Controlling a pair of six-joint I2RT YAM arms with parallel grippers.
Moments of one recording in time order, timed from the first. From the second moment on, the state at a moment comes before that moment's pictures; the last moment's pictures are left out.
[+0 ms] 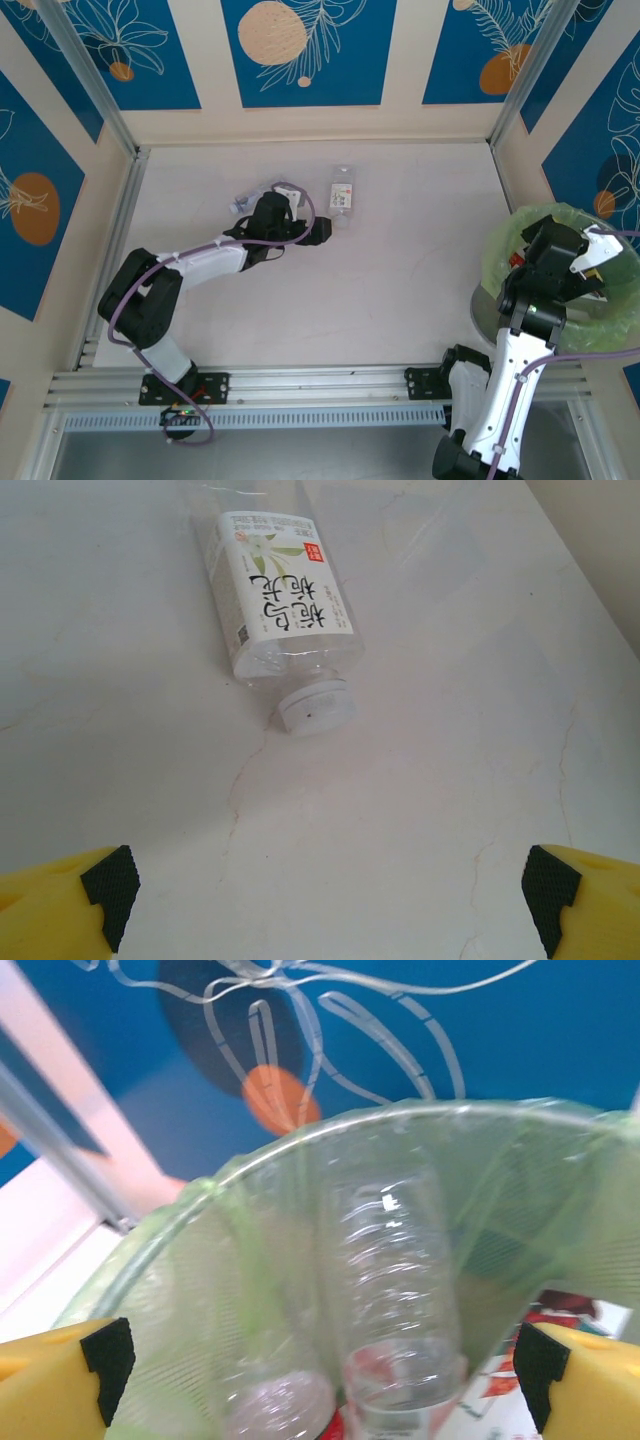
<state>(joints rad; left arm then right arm) -0.62 1.66 0.98 0.10 0.14 -0.48 -0.43 0.64 0.97 -0.72 0.47 0.44</state>
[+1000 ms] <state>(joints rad) -0.43 1.61 1.14 -0.26 0.00 -0.42 0.12 0.85 1.03 -0.60 -0.12 0.22</state>
